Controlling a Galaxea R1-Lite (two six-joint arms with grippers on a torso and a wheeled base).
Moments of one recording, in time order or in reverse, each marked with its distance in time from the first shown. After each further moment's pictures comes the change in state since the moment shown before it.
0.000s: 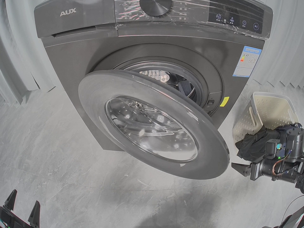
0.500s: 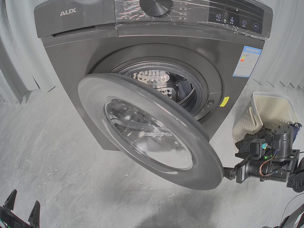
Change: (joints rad) left arm 0.000 0.000 0.000 0.000 0.000 0.000; right arm 0.129 0.117 -0.092 -0.003 0.007 0.007
